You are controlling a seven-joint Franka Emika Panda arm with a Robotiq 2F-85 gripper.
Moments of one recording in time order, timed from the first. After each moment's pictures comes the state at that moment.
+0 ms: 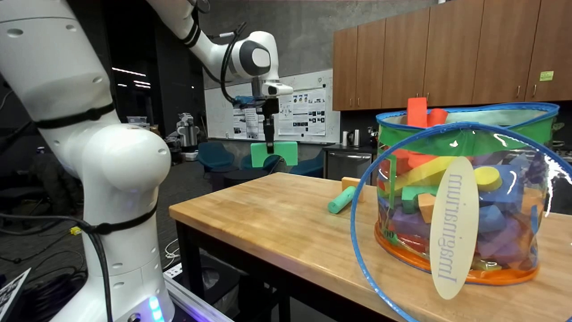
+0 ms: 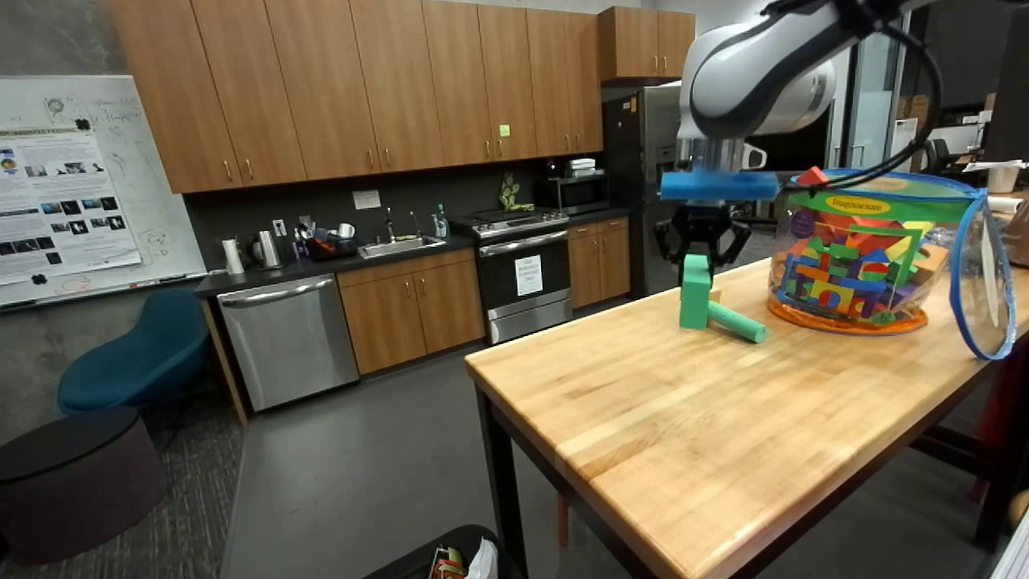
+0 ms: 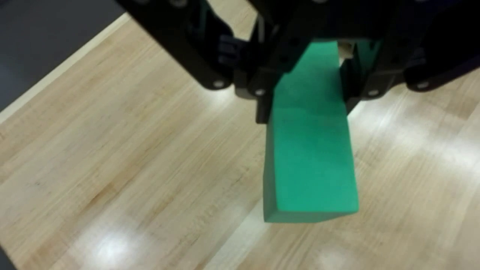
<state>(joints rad) -0.03 -0.38 0.02 -2.41 0.01 2.13 0.91</state>
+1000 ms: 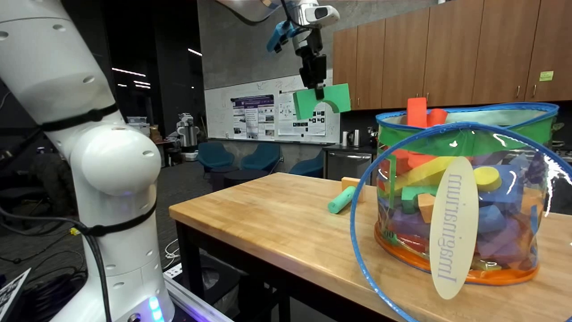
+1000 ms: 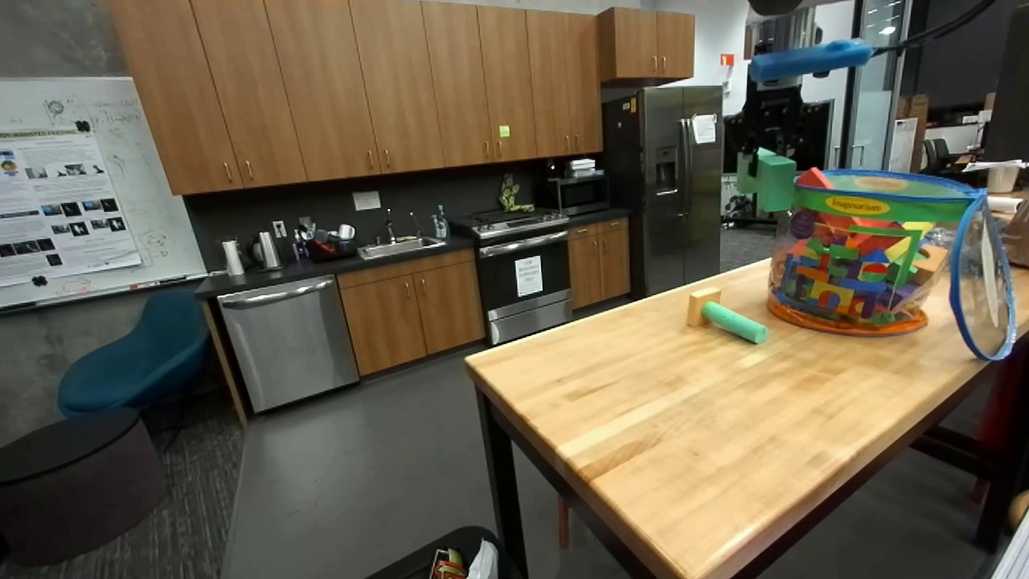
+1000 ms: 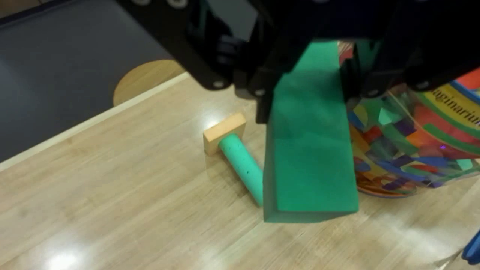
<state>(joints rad) -0.21 -0.38 -0.10 -2.03 -0.16 1.81 0.46</state>
